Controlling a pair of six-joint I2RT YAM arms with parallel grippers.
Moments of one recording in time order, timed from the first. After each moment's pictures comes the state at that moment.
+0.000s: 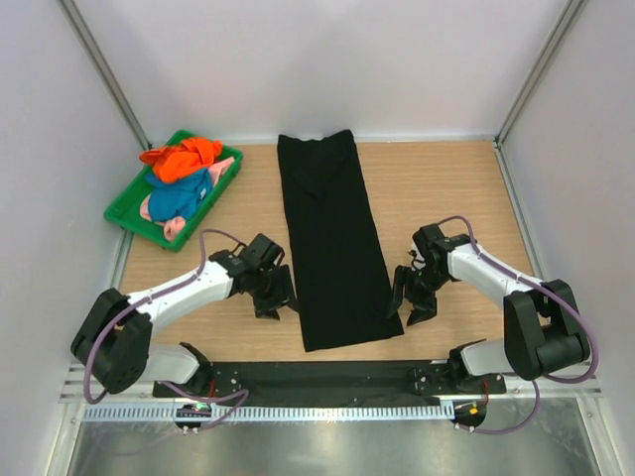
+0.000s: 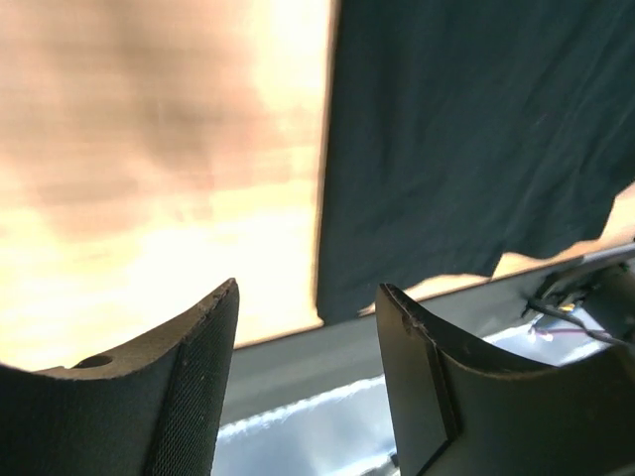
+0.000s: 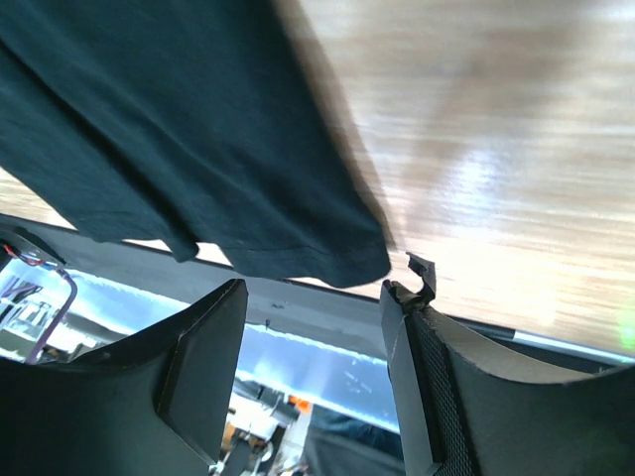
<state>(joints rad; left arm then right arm) -0.64 1.37 0.78 -0.62 0.23 -0.89 0.29 1.37 0.74 -0.89 -0.39 0.52</state>
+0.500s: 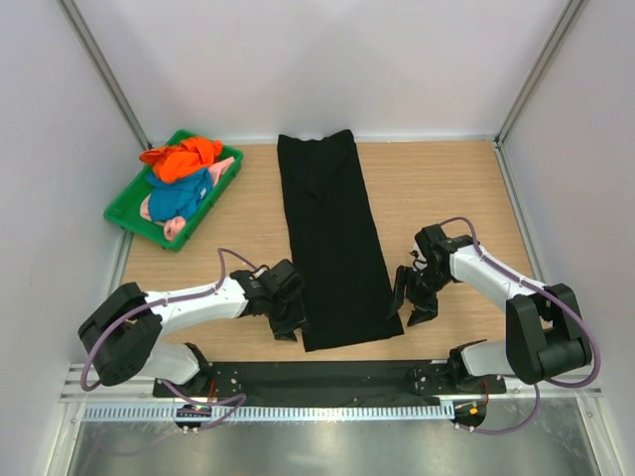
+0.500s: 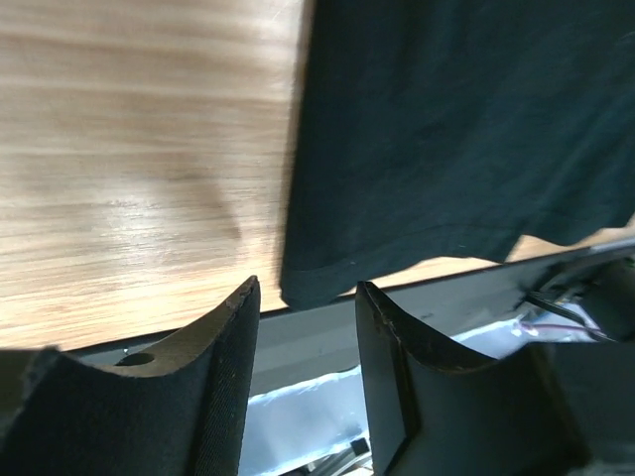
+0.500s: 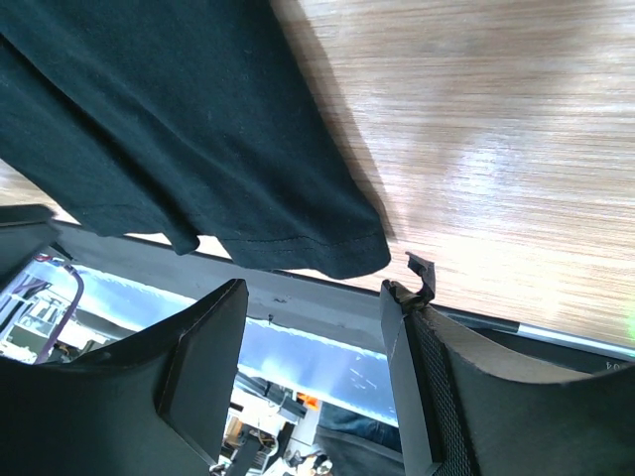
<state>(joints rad) -0.89 1.36 0.67 -0.50 0.19 -1.22 0.28 1.35 0.72 -0.90 -0.40 0.53</state>
